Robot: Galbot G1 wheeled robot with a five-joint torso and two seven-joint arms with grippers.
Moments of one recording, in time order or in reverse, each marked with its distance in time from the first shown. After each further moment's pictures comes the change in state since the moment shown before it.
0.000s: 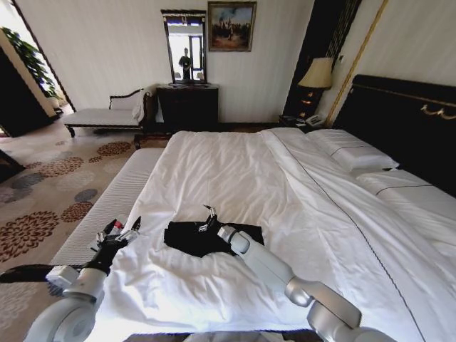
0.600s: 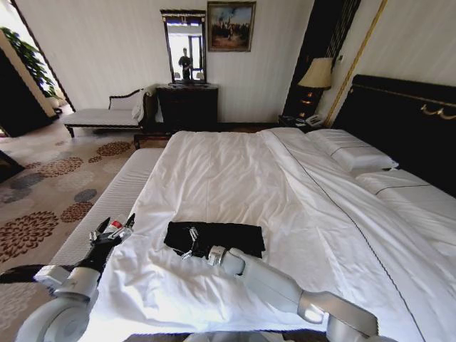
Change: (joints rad) left arm 0.010 -0.011 -0.046 0.032 -0.050 -0.008 0.020; right arm -0.016 -0.093 -0.192 0.314 0.086 -0.029 0.019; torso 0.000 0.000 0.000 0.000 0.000
